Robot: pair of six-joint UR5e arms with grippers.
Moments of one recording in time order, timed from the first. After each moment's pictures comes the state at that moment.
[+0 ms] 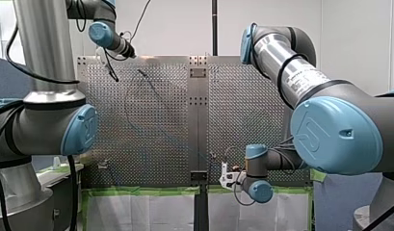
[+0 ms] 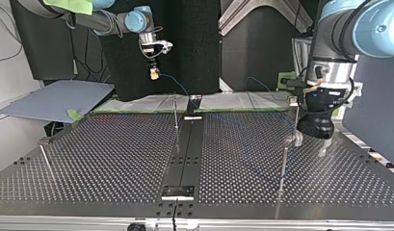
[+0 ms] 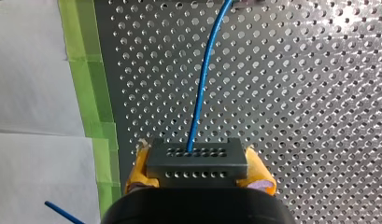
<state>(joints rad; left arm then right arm) 0.05 -1.33 -1.77 -3.11 -1.45 -2.21 2.07 -0.63 2.01 -1.31 1.56 1.63</state>
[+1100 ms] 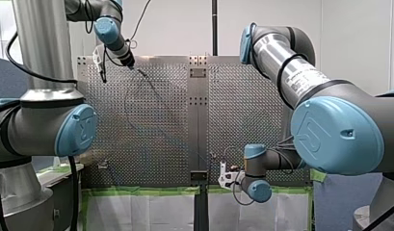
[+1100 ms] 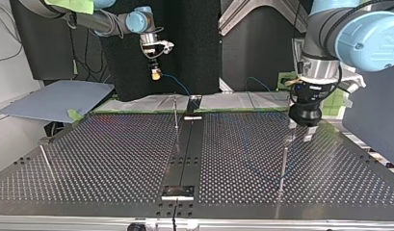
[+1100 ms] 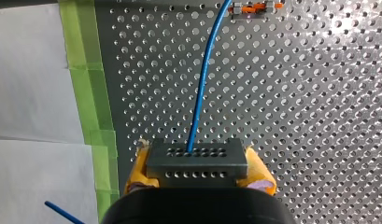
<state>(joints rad) -0.02 -1.38 -1.73 -3.32 -1.59 -1.88 2.07 -0.63 2.00 -1.30 1.55 1.62</state>
